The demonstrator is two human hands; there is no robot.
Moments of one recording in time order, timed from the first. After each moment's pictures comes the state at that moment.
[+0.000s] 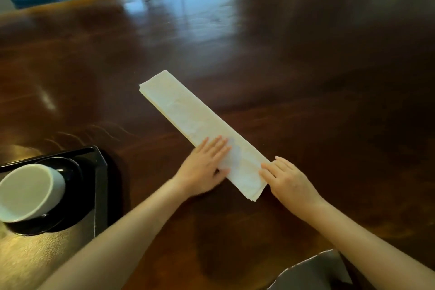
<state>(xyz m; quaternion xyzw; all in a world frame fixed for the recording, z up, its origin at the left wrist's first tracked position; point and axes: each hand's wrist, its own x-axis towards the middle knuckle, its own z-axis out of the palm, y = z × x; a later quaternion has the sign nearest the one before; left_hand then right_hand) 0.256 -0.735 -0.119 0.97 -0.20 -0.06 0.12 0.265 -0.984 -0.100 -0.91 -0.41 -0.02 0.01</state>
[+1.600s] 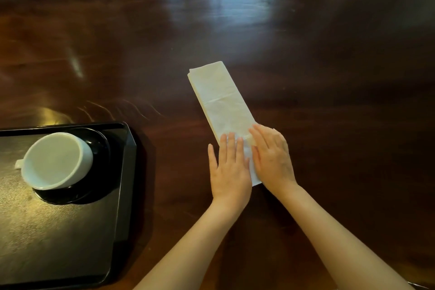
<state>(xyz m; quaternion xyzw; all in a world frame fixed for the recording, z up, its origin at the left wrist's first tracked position) 0.227 -0.770 -0.133 0.98 0.15 -0.02 0.13 0.299 -0.863 -0.139 -0.94 -0.31 -0.04 0.16</state>
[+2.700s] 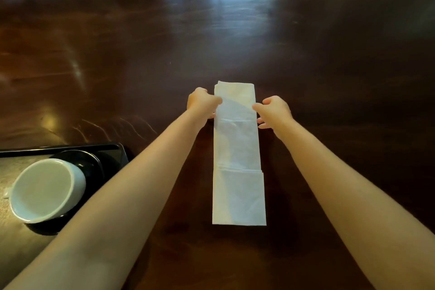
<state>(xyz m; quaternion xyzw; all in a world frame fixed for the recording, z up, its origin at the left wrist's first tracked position) 0.397 -0.642 -0.085 0.73 0.41 -0.07 0.55 0.446 -0.799 -0.097 -0.87 0.07 0.25 0.43</state>
